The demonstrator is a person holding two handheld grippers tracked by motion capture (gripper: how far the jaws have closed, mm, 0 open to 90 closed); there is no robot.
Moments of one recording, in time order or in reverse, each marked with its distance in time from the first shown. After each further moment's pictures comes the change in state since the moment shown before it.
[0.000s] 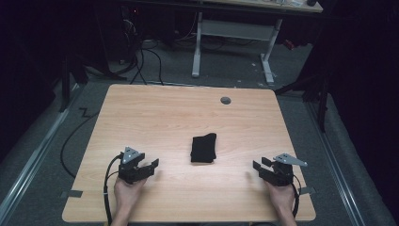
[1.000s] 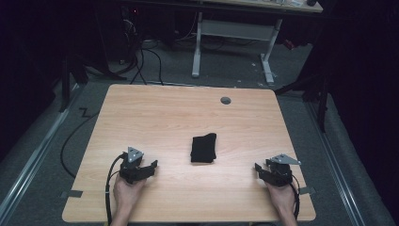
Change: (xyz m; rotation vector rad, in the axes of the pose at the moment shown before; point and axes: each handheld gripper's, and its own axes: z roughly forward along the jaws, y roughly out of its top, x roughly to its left) left arm -0.001 -0.001 0.013 0.108 0.095 0.072; right arm -0.006 -0.008 0.013 0.108 -0.127 -0.062
